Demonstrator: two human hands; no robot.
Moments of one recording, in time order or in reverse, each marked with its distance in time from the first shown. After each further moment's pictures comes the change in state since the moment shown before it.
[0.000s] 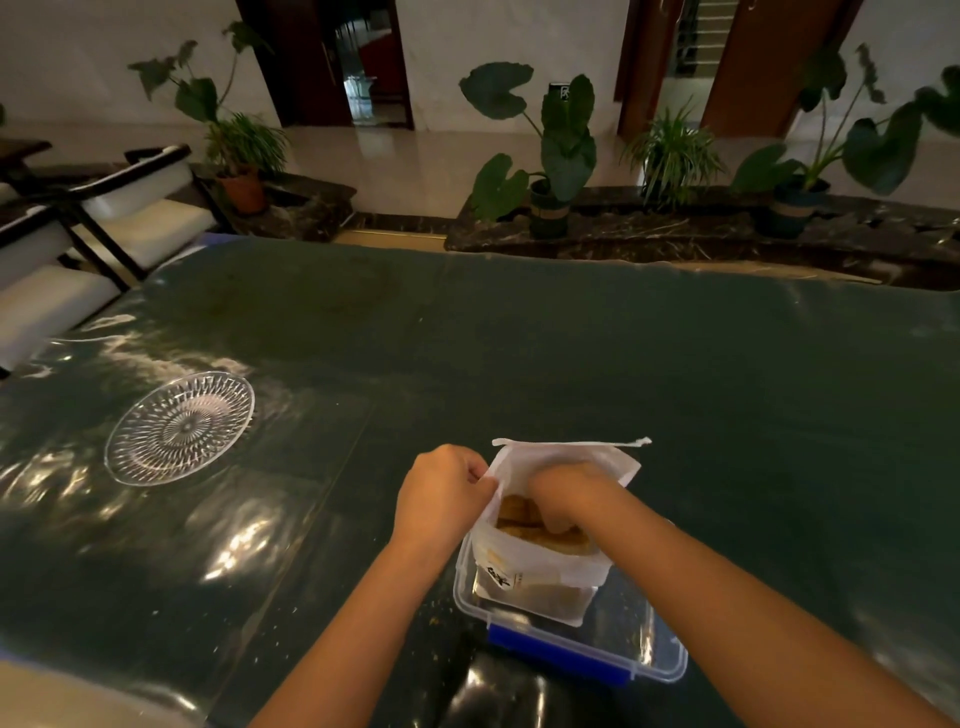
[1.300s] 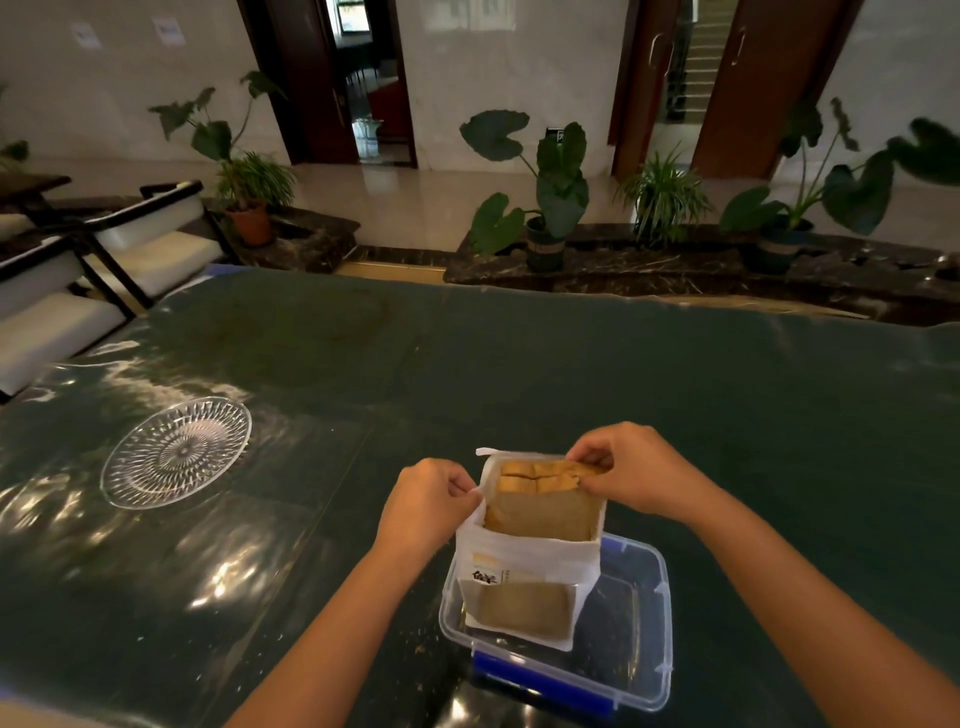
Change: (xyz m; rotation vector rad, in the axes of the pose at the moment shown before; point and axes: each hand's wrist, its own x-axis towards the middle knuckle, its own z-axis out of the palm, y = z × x) left_hand 0.009 -0.001 -0.004 -0.058 0.024 0.037; right_hand -0.071 0.066 -0.036 0.441 0.550 -0.322
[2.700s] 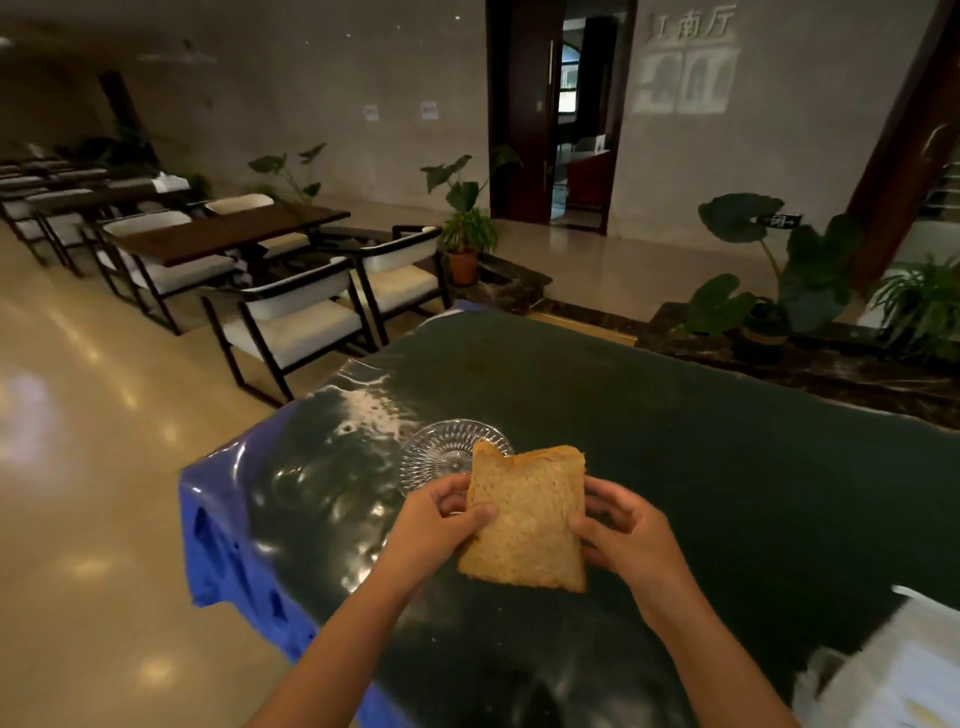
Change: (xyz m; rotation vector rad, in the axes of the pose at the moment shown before) left_hand -0.057 -0.262 -0.253 -0.829 0.247 -0.081; right_hand 0.090 -0.276 0.244 0.889 -0.040 -0.107
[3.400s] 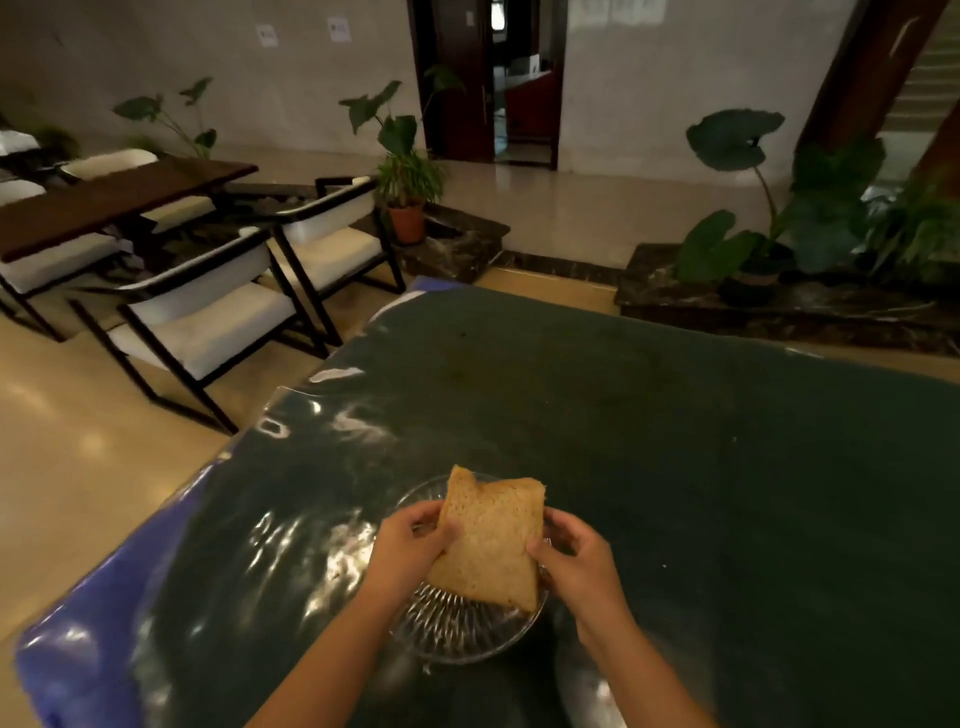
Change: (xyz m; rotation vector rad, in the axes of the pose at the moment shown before) left_hand 0.284 -0.098 -0.088 0.268 0.039 -0.208; right_hand 0.270 0.106 0.094 0.054 0.260 0.292
